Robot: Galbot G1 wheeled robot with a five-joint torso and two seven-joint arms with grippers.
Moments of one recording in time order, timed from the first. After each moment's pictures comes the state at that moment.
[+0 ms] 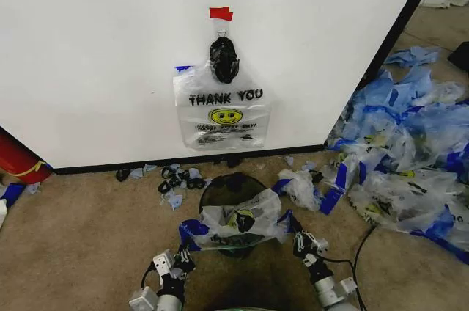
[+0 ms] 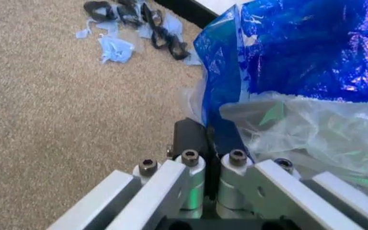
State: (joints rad) left arm 1.72 -1.28 -0.25 -2.02 -0.68 -0.12 -0.31; right arm -1.31 0.98 -0.06 1.46 0.70 0.76 0.00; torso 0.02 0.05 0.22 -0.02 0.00
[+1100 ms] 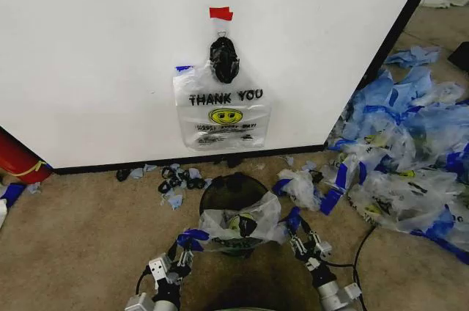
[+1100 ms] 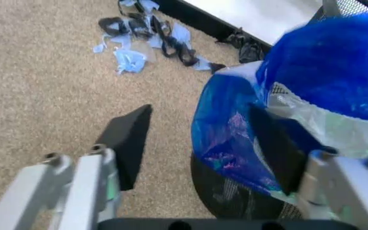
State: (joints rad) left arm 1.79 -1.29 -0.27 -2.05 -0.59 -0.14 -0.31; right arm -1.36 0.97 -0.03 1.49 0.69 0.81 -0.02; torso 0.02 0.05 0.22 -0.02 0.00
